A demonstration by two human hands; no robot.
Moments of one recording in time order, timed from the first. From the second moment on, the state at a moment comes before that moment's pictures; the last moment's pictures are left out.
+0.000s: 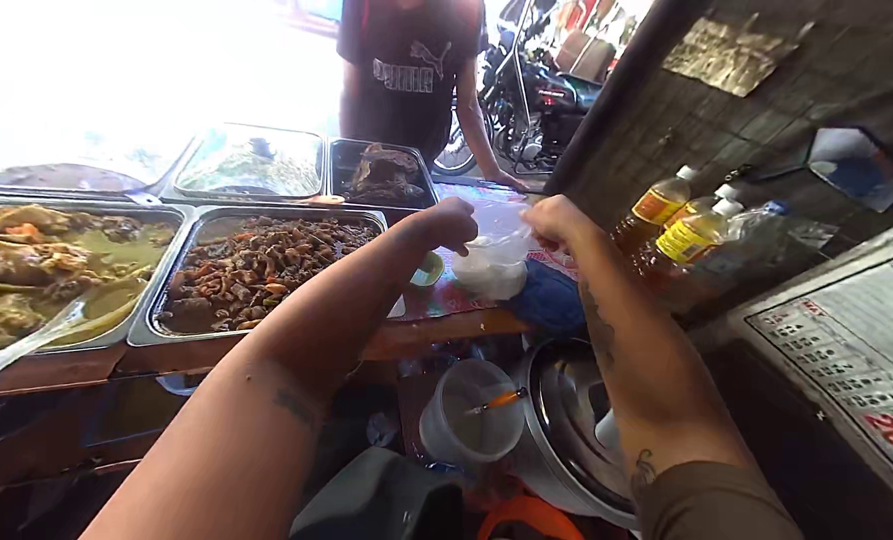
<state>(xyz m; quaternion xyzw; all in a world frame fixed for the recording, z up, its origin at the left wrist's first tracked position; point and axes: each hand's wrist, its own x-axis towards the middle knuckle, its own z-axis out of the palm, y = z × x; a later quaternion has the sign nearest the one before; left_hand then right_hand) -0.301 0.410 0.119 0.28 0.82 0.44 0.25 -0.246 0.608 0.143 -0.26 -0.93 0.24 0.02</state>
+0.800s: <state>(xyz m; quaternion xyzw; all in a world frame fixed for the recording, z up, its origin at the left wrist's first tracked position) -0.214 0.348 0.160 0.45 0.60 0.65 0.11 -0.144 0.557 0.168 0.26 -0.83 0.46 0.19</state>
